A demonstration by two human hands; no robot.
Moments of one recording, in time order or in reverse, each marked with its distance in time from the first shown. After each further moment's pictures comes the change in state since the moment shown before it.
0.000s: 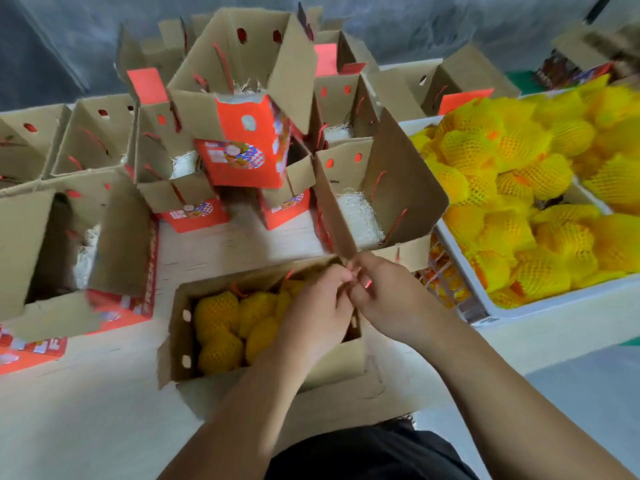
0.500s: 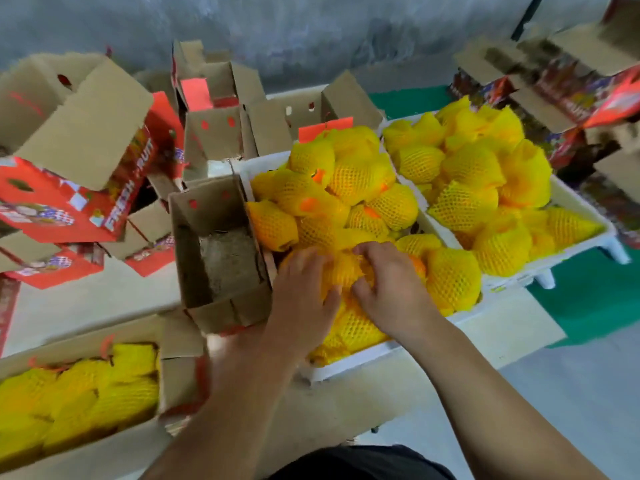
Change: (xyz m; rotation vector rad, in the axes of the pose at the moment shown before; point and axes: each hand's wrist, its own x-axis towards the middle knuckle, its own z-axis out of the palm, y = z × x) left_hand 0.127 0.154 0.195 0.398 0.150 0.281; right_hand -0.010 0.224 -0.183 -0.079 0.283 0.050
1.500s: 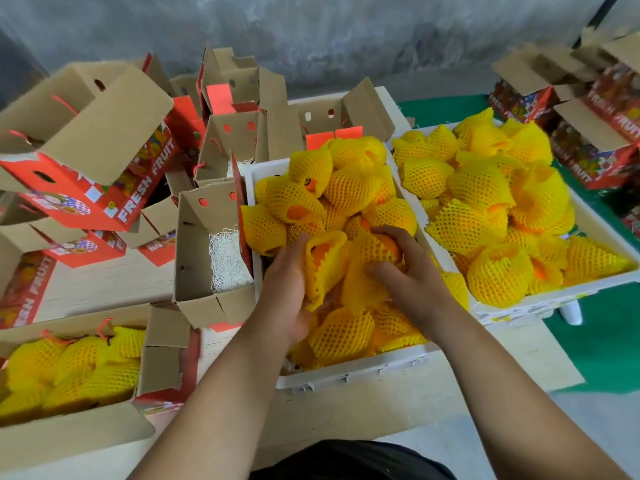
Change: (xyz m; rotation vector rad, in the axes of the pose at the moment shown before) left_hand 0.041 0.053 -0.010 -1.413 0.066 -0.909; right_hand 0.032 0.067 -0.040 0.767 -0.144 0.091
